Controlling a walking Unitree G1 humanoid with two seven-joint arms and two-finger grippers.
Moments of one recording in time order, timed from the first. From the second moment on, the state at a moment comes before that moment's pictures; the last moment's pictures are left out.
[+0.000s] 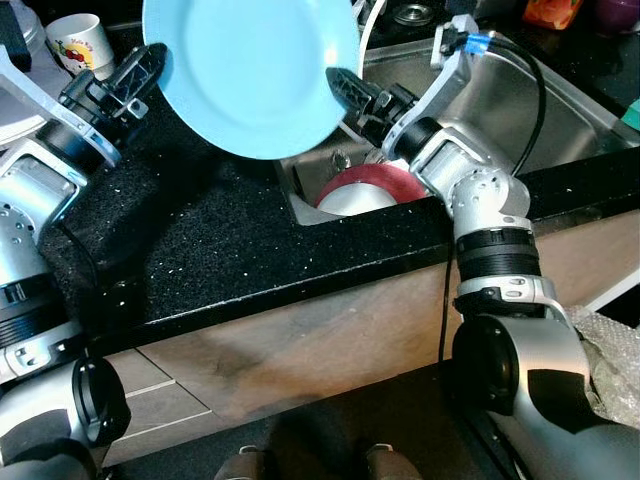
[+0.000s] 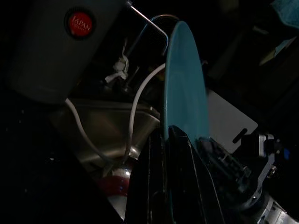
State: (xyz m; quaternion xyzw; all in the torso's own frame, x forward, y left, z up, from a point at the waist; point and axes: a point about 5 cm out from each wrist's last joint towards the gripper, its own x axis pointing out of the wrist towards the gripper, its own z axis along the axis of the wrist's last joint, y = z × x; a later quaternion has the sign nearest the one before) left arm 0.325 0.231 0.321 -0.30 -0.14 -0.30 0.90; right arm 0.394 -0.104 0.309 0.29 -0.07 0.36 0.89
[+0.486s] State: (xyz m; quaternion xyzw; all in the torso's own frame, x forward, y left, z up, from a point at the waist) left arm 0.326 0.234 0.318 -0.30 -0.13 -0.28 0.90; right arm 0.387 -0.102 0.317 0.31 -0.08 0.38 0.87
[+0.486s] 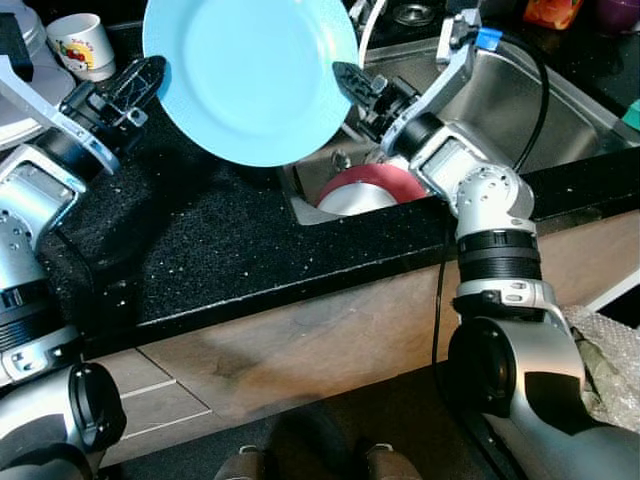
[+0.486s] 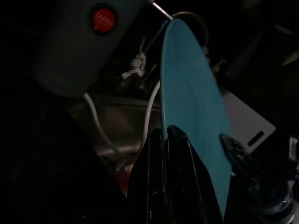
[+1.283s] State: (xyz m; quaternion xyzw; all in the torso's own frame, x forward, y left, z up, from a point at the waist) left arm 0.330 0.247 0.317 -0.27 -0.14 -0.21 0.93; right arm 0.394 -0.128 0.317 0.33 -0.09 0.32 0.88
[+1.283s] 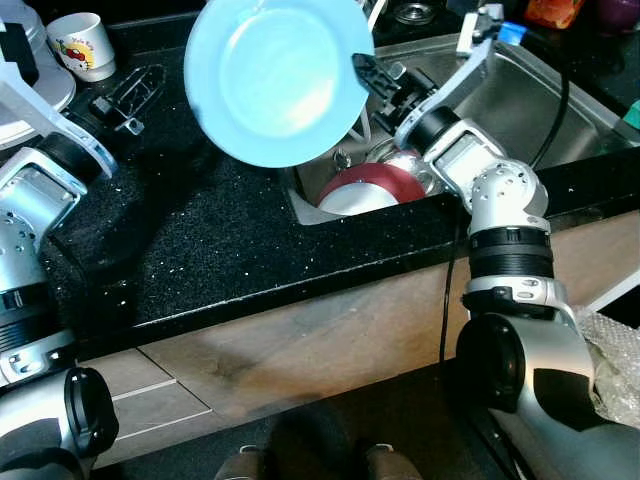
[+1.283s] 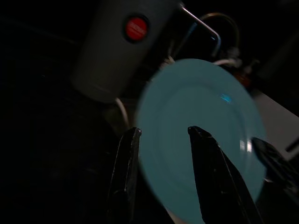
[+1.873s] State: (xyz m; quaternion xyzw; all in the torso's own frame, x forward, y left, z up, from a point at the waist) left arm 0.328 0.207 0.295 -0.05 -0.08 -0.28 0.96; right arm 0.409 -0.174 0.328 0.15 -0.16 0.16 0.96
